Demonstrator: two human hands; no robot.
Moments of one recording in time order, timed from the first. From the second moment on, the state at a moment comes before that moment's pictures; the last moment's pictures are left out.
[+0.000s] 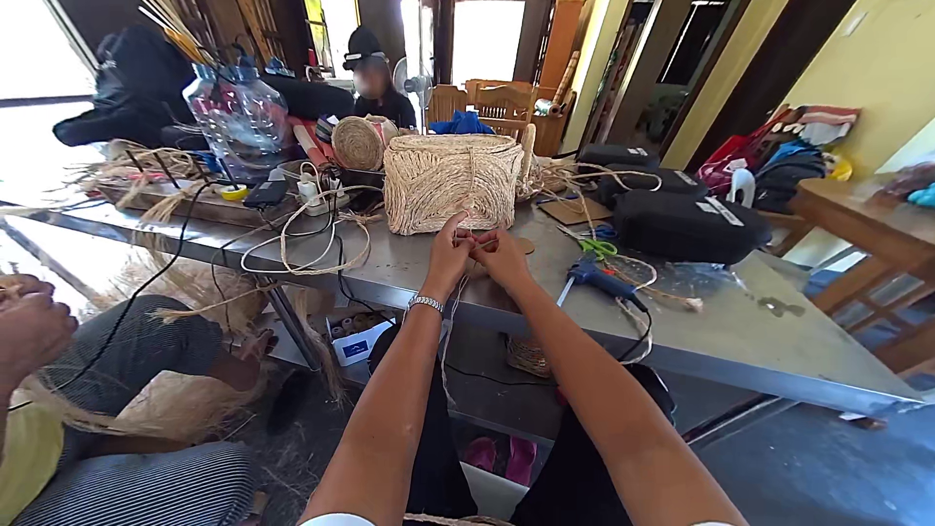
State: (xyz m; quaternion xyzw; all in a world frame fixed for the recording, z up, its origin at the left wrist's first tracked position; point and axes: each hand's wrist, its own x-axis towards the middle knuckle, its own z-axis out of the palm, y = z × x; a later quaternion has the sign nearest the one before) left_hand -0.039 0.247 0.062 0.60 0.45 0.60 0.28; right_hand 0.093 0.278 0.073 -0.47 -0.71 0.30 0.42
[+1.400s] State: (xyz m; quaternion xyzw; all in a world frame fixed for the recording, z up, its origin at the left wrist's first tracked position) left_hand -0.047 0.275 0.056 0.56 0.34 0.65 0.39; right_hand 0.102 0.275 0.073 -0.45 -0.79 0.20 0.35
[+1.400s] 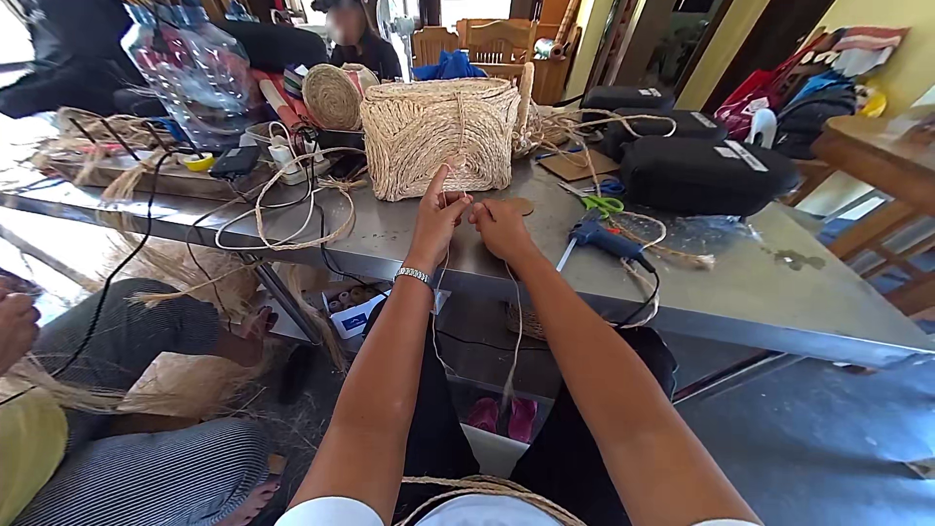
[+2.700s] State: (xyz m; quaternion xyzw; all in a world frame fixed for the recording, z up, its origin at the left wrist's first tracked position) left_hand -0.044 0.269 0.060 0.54 0.34 0.68 0.34; right_hand 0.102 0.276 0.066 -0.41 -0.77 0.18 0.46
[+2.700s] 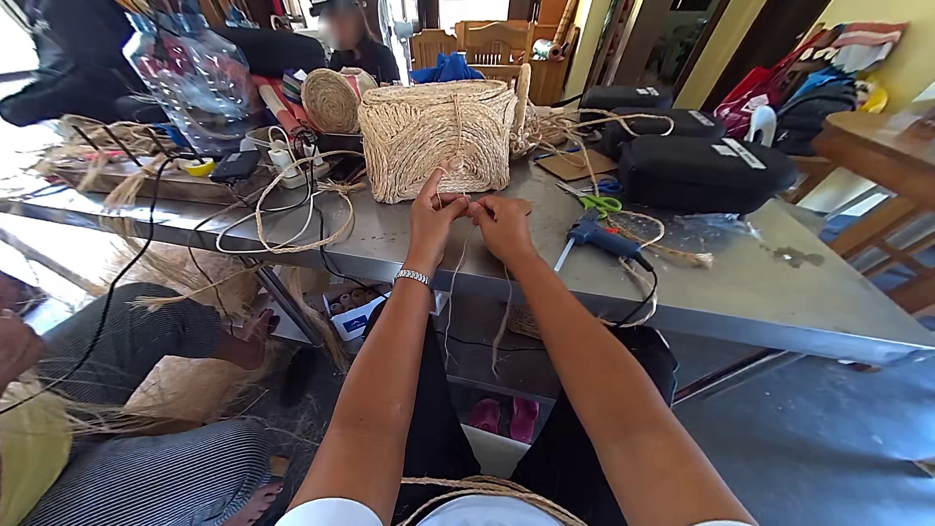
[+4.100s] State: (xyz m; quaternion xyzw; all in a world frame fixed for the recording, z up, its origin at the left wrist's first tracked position) left_hand -0.047 0.276 0.053 0.61 0.38 0.63 0.31; right_hand 0.103 0.273 0.066 -0.48 -0.72 0.14 0.49
